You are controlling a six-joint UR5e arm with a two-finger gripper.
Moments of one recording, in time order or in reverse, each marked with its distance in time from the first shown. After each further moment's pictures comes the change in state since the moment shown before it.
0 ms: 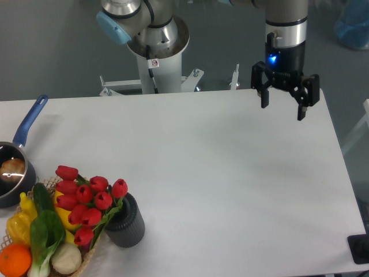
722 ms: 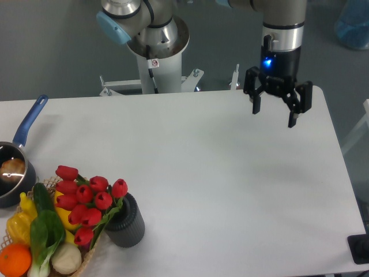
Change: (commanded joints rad) arm 0.032 -0.021 -0.044 0.000 -0.273 -0.025
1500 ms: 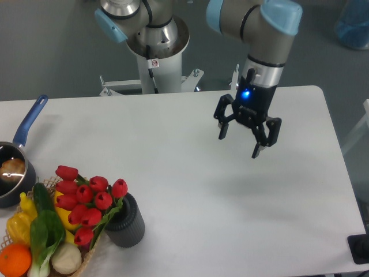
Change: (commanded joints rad) arm -0.147 -0.103 0.002 0.000 -0.032 -0.120
